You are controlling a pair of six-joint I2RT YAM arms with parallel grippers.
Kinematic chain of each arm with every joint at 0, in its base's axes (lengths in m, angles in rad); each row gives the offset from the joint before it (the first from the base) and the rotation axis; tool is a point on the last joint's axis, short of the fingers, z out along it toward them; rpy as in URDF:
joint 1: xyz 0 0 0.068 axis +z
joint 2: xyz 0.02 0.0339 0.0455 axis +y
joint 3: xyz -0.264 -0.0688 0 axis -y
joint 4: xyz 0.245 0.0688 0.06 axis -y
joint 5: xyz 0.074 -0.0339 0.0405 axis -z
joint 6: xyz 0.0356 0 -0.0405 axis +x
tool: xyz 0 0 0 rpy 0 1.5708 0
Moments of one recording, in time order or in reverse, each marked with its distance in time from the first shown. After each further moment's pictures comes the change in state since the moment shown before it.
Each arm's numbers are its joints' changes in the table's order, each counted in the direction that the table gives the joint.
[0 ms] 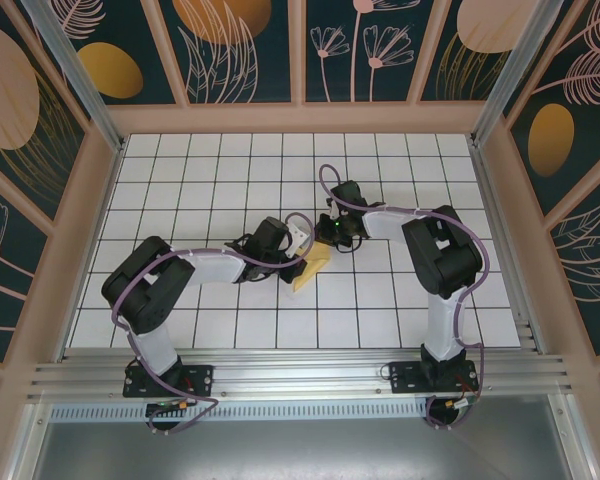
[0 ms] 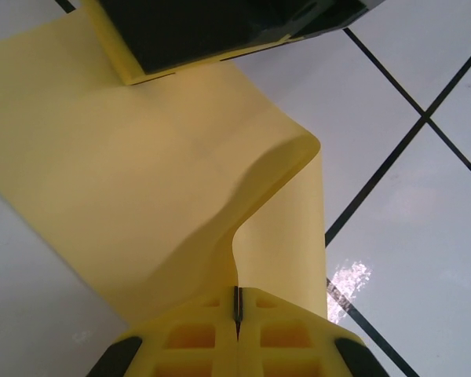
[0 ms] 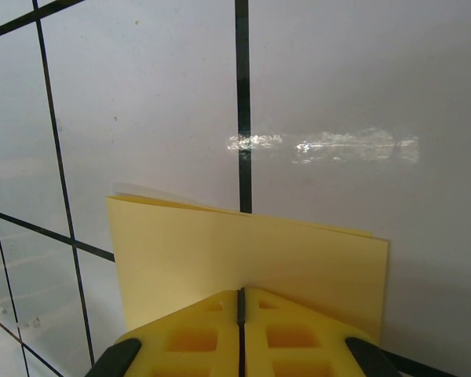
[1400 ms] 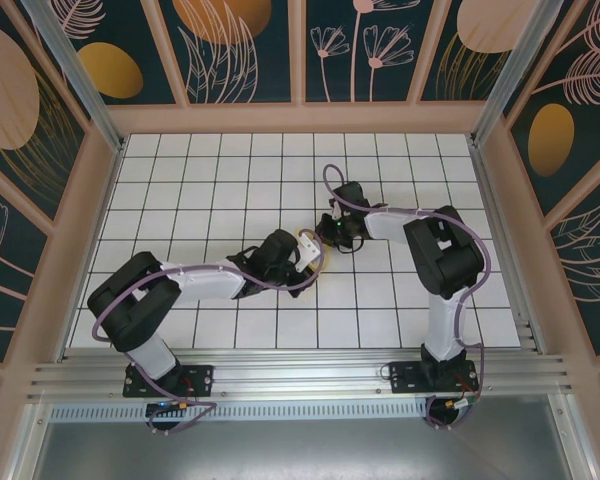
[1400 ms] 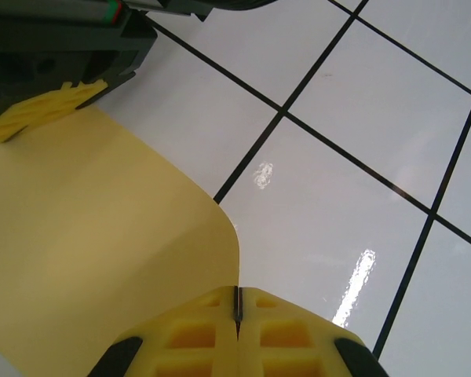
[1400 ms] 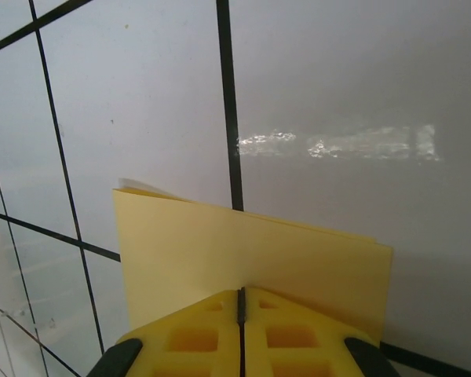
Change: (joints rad) left arm -0.127 -0.116 -0.059 0.030 -0.033 0.083; right arm -0.011 -0.007 -0.016 0.019 -0.025 0.042
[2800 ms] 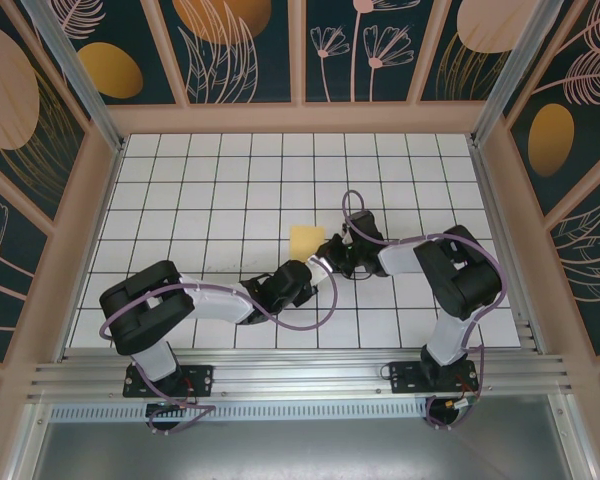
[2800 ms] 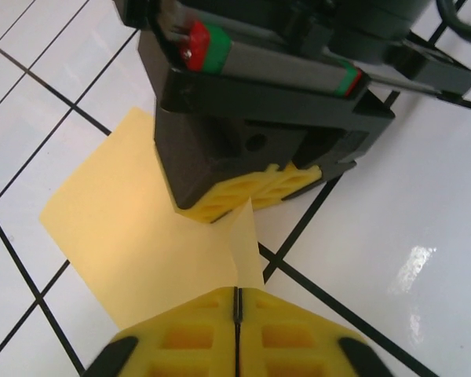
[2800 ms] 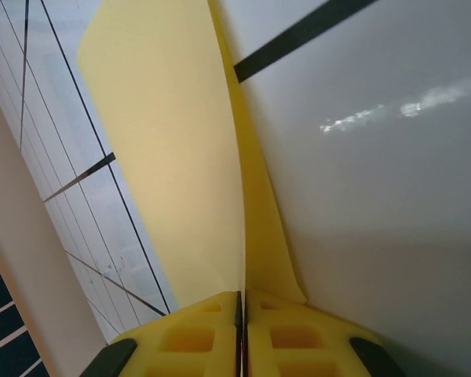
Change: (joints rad) left arm -0.211 0.031 -0.103 0.221 -0.609 0.217; right arm 0.038 -0.186 -0.422 0.448 -0.085 0.448
